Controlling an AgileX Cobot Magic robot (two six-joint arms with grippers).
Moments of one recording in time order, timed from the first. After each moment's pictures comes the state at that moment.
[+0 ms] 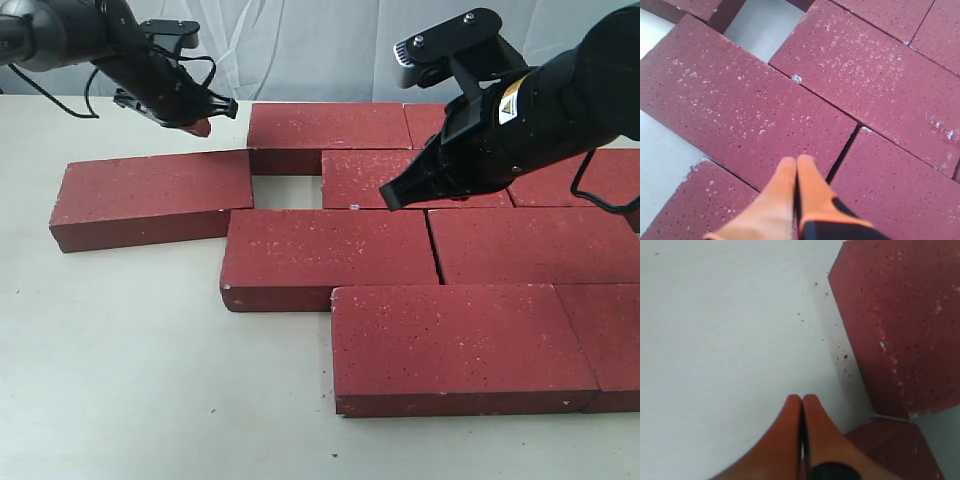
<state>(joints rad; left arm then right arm) -0.19 2.35 -1.91 -0.31 0.69 0.24 0.53 1.45 -1.00 -0.02 0.56 -0.08</state>
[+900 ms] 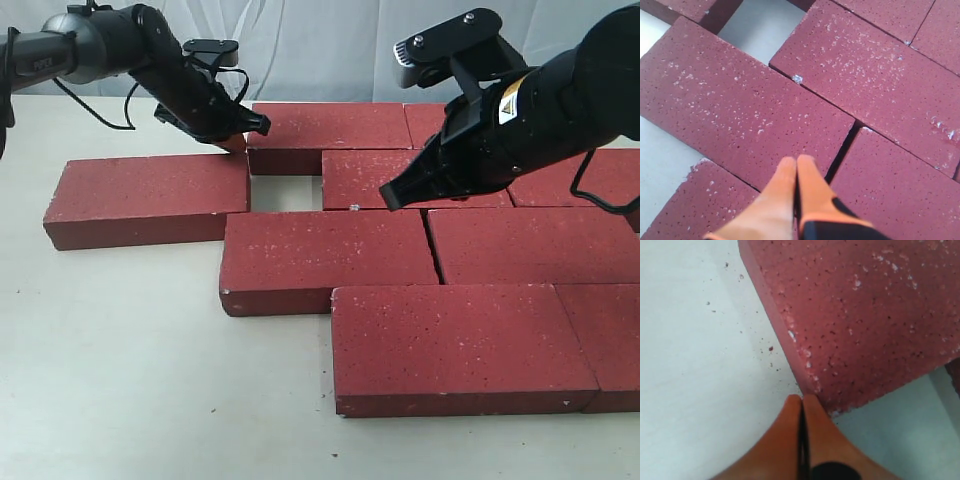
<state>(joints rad) -0.25 2.42 -1.99 -0.39 0.79 0.32 0.53 1.45 -1.00 -0.02 0.56 -0.08</state>
